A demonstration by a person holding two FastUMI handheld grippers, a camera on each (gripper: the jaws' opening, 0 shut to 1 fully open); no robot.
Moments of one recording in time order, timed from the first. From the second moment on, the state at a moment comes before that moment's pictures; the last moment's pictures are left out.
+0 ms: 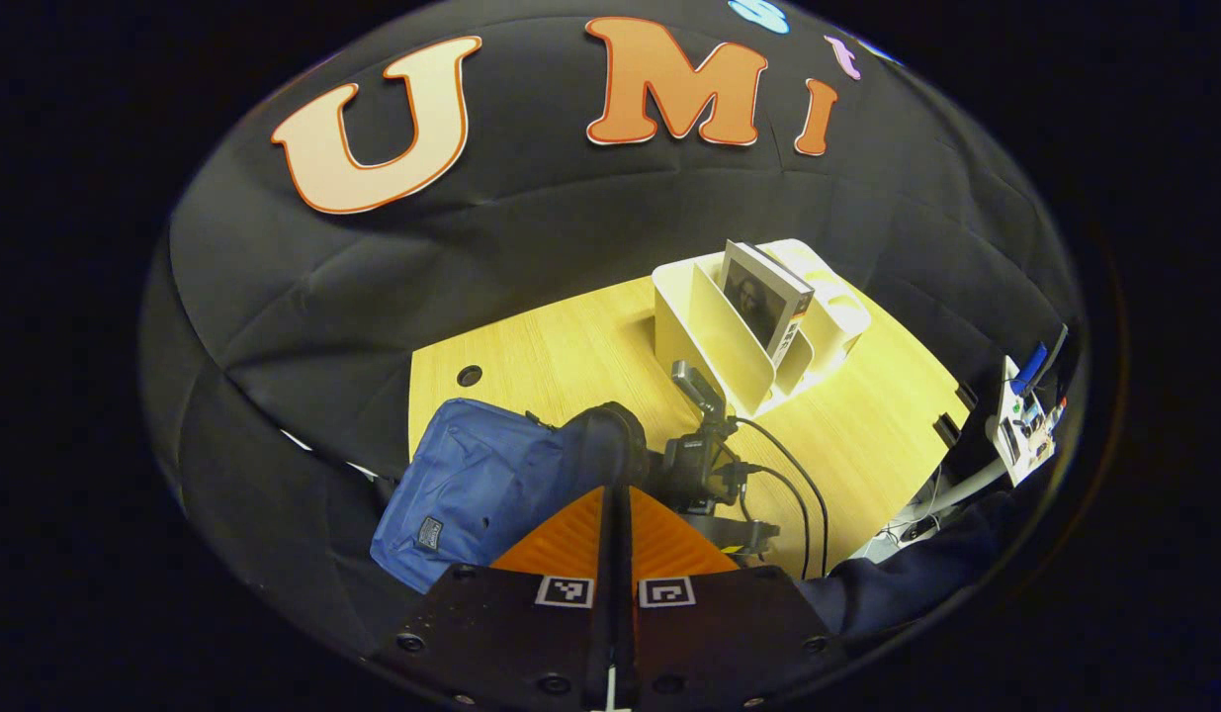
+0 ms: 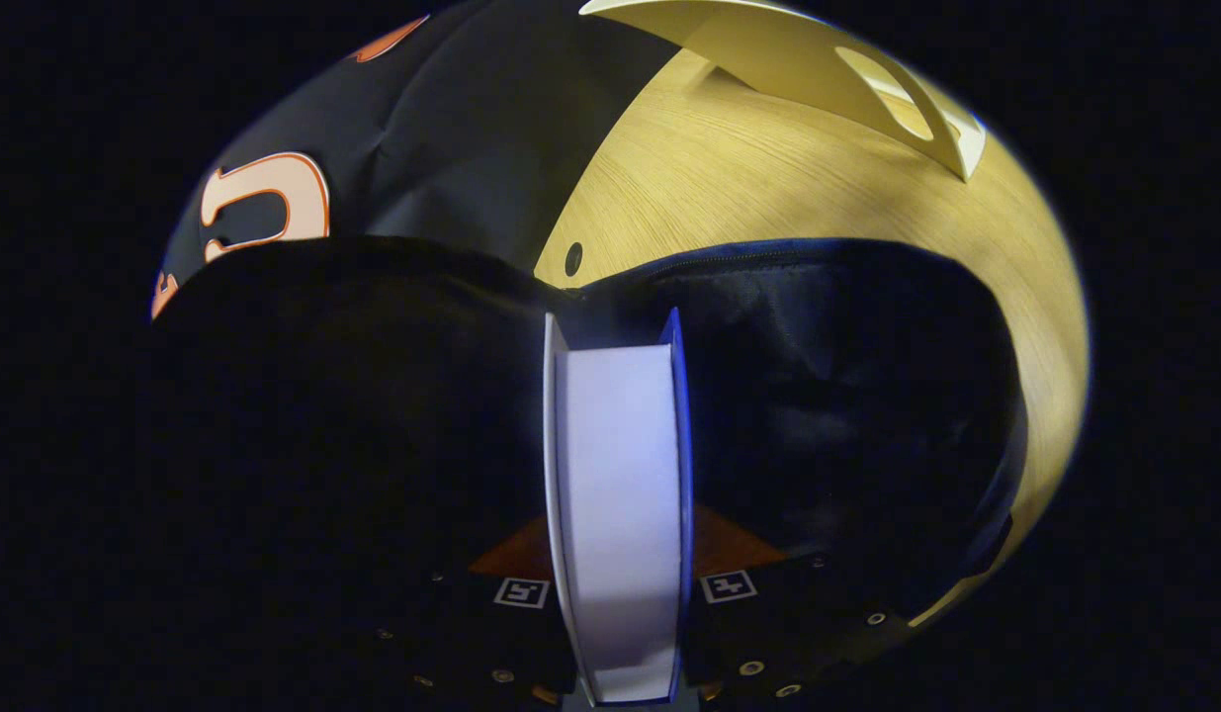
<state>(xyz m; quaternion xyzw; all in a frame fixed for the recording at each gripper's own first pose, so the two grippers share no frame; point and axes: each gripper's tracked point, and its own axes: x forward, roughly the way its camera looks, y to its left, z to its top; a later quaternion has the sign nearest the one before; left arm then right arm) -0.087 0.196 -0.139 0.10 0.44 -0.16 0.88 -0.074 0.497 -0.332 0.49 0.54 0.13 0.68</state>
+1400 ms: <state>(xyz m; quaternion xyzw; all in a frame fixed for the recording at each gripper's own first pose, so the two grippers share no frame) -0.084 0.211 -0.168 0.06 0.43 -0.11 0.89 -0.053 0.331 -0.207 0.37 0.49 0.15 0.77</state>
